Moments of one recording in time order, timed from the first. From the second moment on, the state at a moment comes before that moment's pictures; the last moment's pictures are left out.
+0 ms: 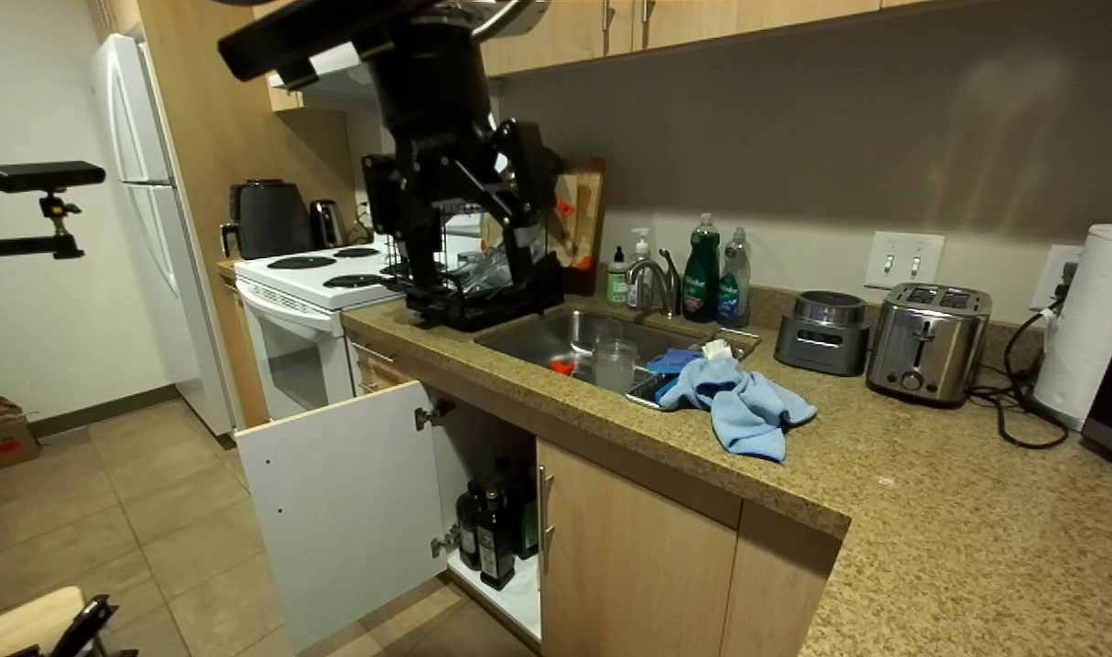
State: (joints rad) arm -0.10 -0.41 -0.27 -2.18 -0.23 1.88 -0.50
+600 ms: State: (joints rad) arm -0.07 -0.34 -0.21 -2.22 -0.22 1.96 -0.42
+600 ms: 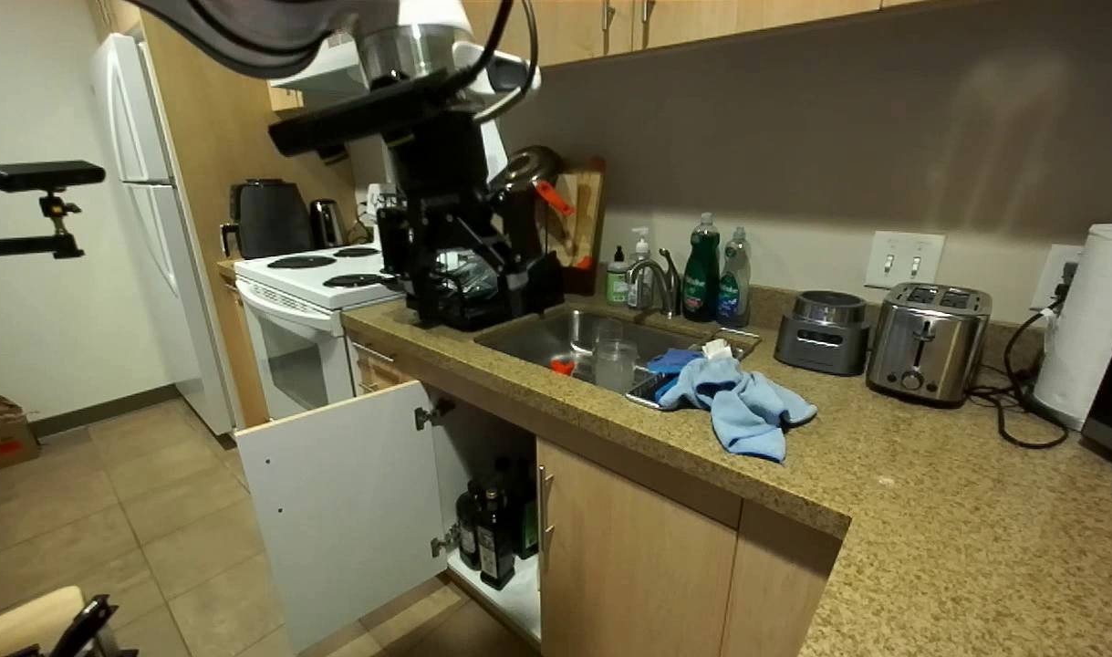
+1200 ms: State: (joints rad) arm 0.02 -0.19 -0.06 -2.27 -0.09 2.05 -0.26
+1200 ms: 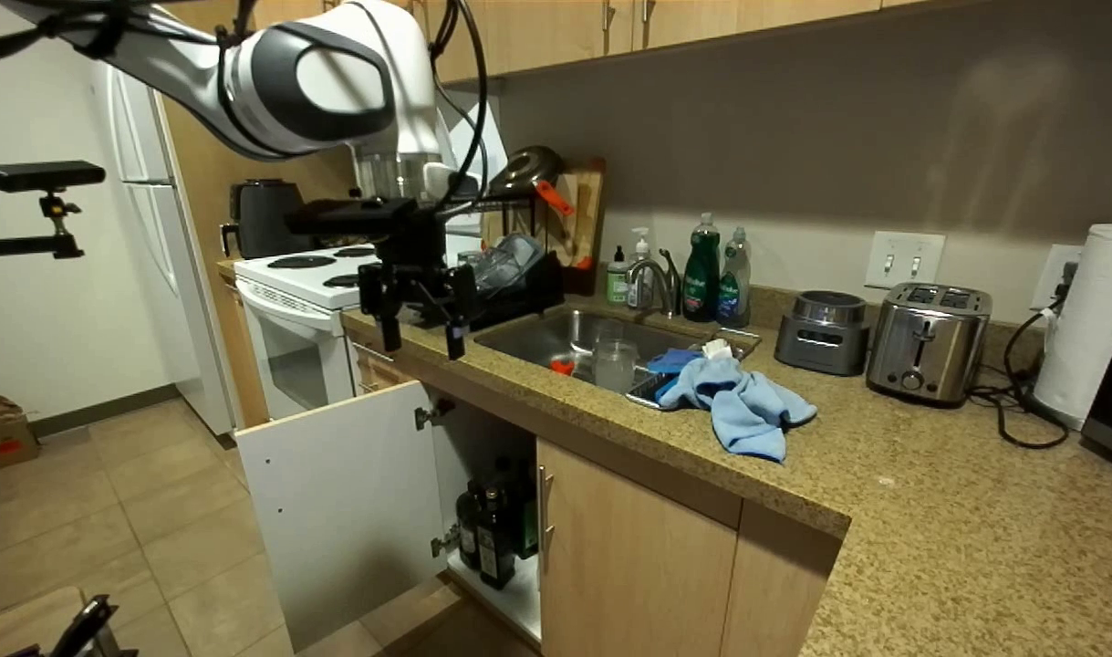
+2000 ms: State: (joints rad) arm 0.14 -0.02 0.12 -2.29 -0.07 2.20 0.03
